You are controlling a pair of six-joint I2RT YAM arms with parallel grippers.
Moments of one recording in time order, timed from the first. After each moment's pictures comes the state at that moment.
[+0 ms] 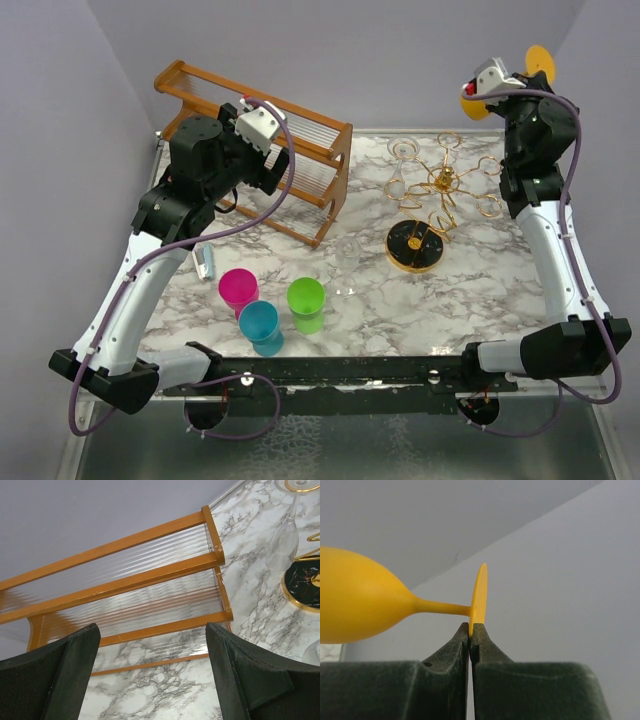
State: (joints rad) left arm -0.46 1.21 1.59 -0.61 0.06 0.32; right arm 0.06 1.34 1.47 0.10 0.23 -1.11
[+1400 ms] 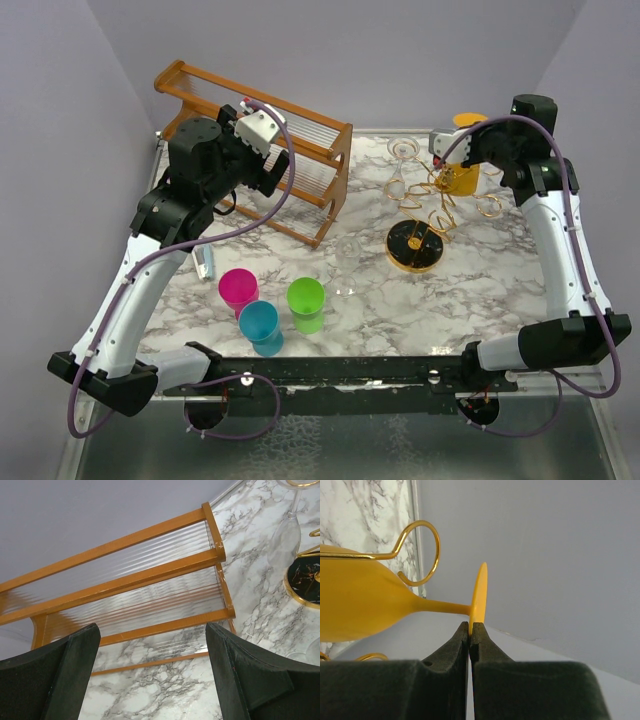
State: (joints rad) left arm -0.46 1.20 1.58 -0.61 0.06 0.34; right arm 0.06 1.39 1.60 -0.65 -0.22 -1.64
